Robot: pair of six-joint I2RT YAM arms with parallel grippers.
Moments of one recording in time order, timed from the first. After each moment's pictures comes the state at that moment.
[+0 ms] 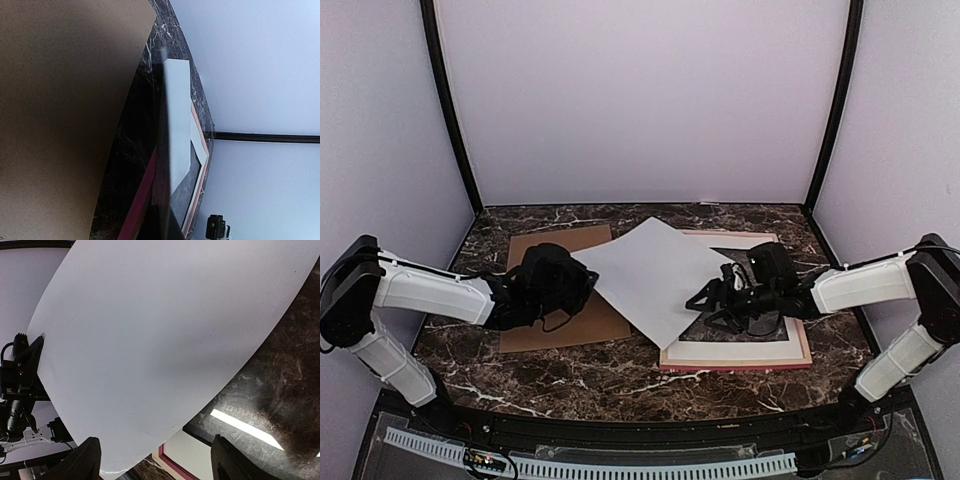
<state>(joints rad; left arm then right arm) -0.86 1.52 0.73 0.29 -0.33 -1.55 0.64 1.49 0.63 0.12 -0.49 1.00</state>
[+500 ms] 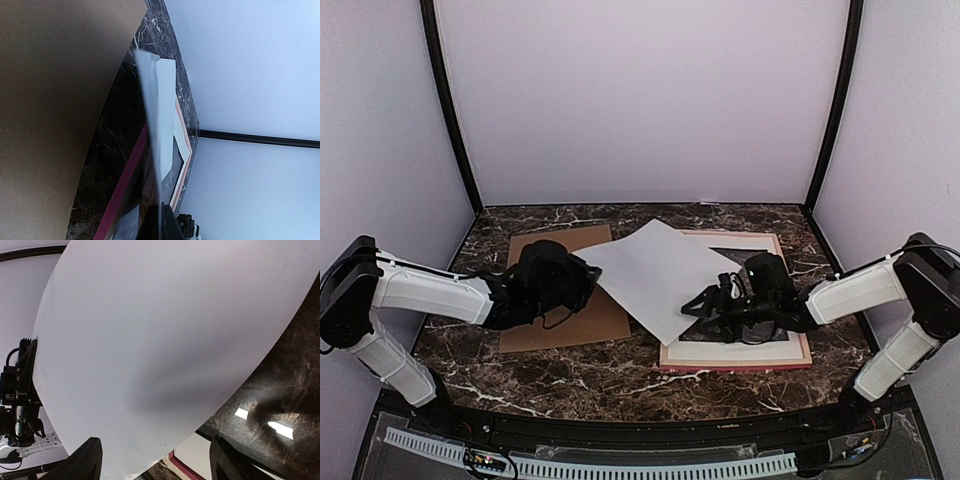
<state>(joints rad) -0.86 1.51 0.73 0.34 -0.30 -1.61 0.69 1.53 0.56 0.32 -0.49 1.16</state>
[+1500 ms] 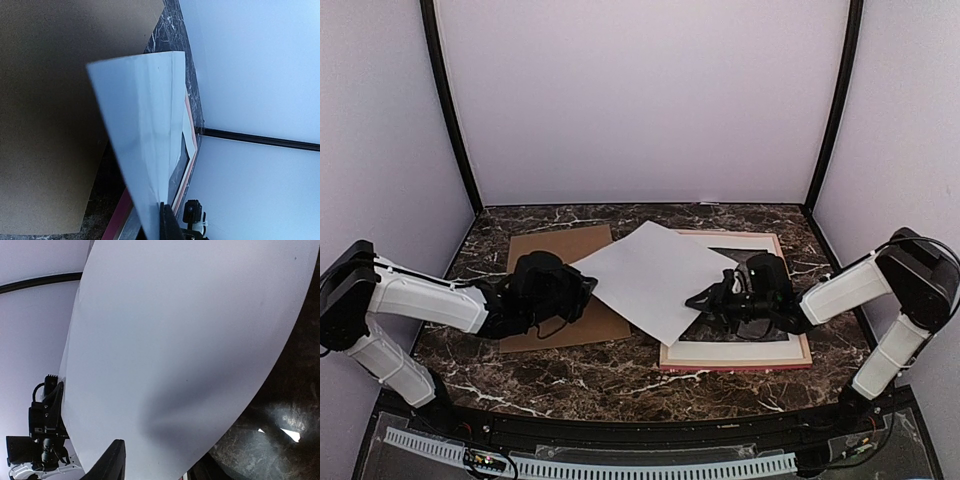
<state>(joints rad) -0.87 1.48 0.65 0.37 -0.28 -1.66 0.66 1.62 0.54 0.53 -0.44 1.28</state>
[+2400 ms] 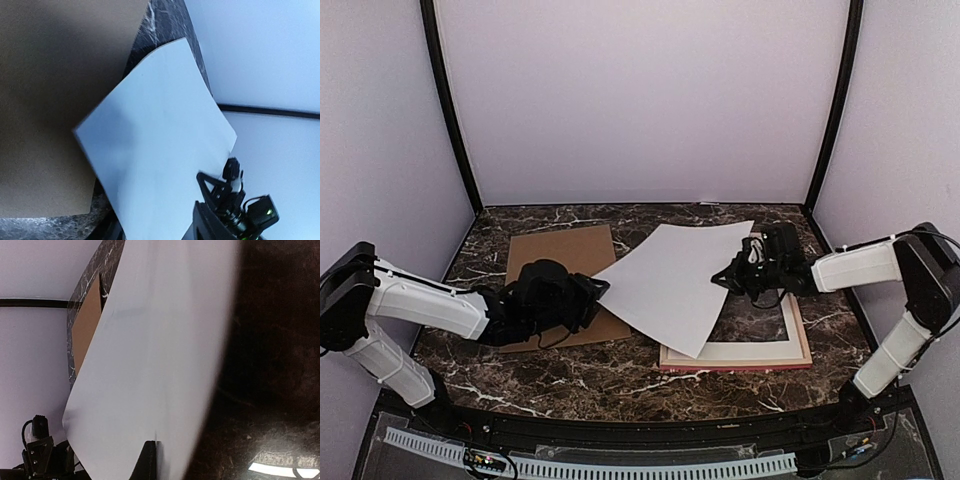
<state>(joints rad) -0.93 1.48 0.63 0.36 -0.26 -1.61 0.48 1.58 0.69 0.23 -0.39 1.01</state>
